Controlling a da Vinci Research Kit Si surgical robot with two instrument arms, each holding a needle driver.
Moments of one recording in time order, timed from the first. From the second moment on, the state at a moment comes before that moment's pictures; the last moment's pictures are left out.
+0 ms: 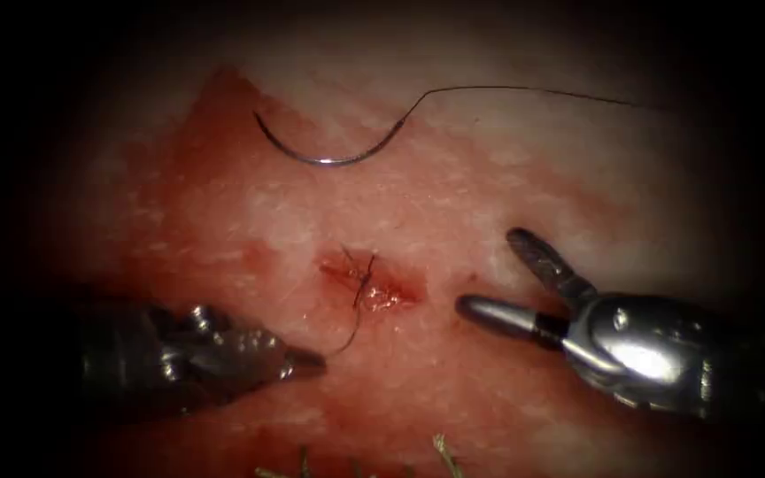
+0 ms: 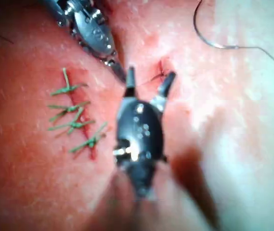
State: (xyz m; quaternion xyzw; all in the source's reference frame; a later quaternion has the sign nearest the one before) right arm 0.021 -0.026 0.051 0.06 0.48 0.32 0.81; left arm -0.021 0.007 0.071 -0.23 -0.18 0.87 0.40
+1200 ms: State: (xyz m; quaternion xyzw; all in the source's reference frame) right arm 0.033 -0.028 0.057 -0.08 0.49 0.03 0.87; left arm -0.020 0.009 0.066 -0.25 -0.15 0.88 0.38
